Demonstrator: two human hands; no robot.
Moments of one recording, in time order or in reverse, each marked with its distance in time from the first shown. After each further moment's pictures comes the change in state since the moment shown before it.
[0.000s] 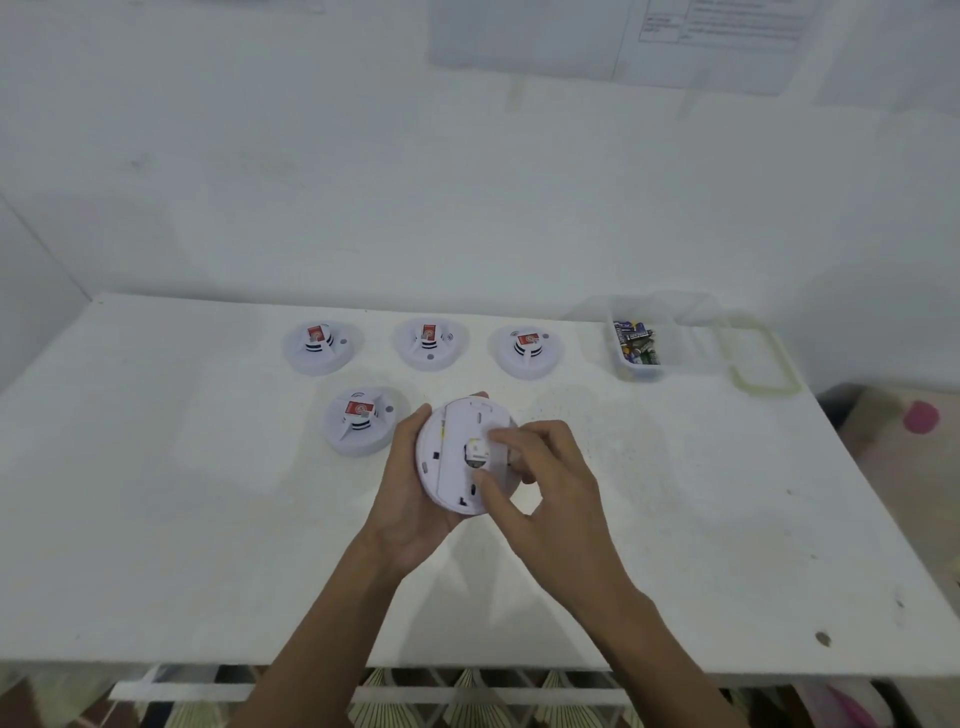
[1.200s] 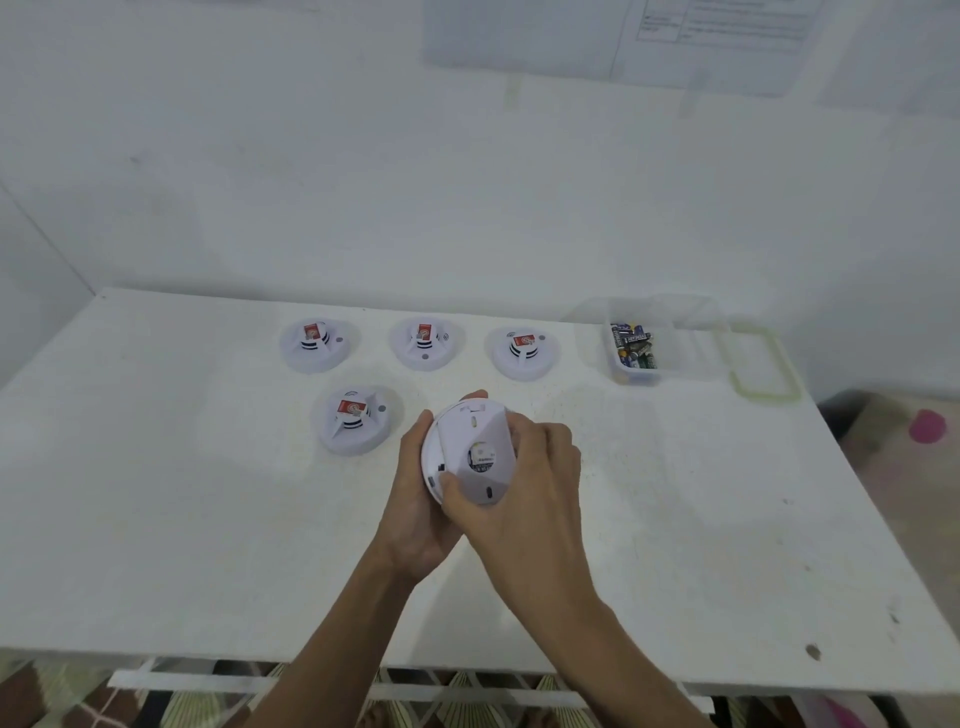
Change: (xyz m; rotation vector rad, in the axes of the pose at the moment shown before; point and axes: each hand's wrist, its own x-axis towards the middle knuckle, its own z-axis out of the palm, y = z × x) left_hand 0.008 -0.026 0.011 0.042 0.043 0.129; right_hand 0.006 -0.035 -0.005 -0.171 -0.037 0.298
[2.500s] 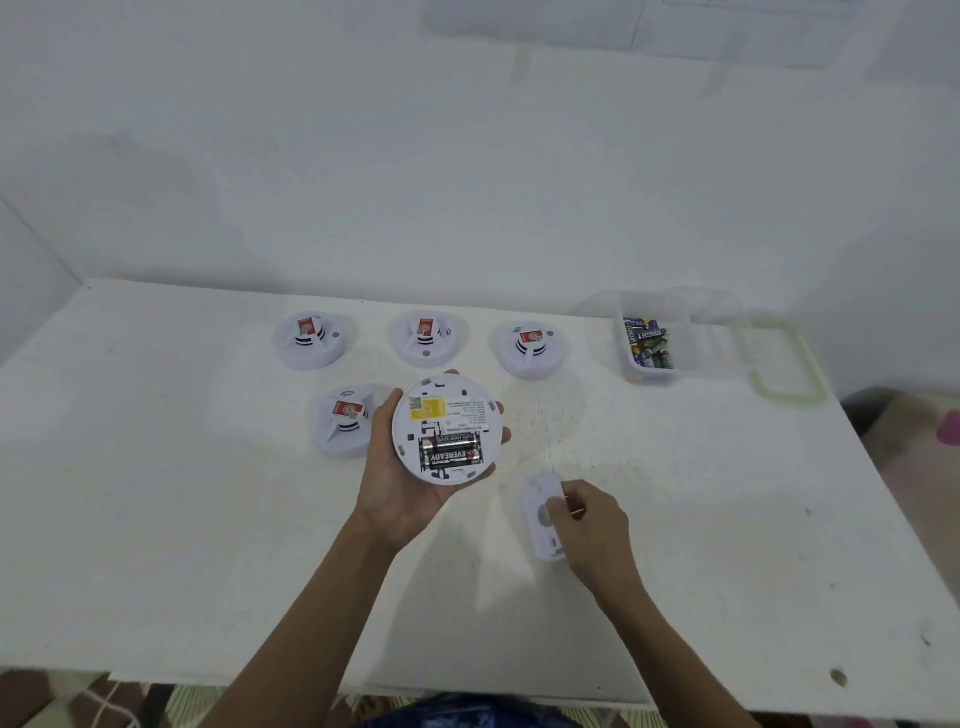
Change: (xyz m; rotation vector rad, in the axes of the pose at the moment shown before) left_hand 0.047 0.021 -0.034 -0.209 -0.184 -0.100; right_hand 0.039 0.152 0.047 0.140 -0.158 0.415
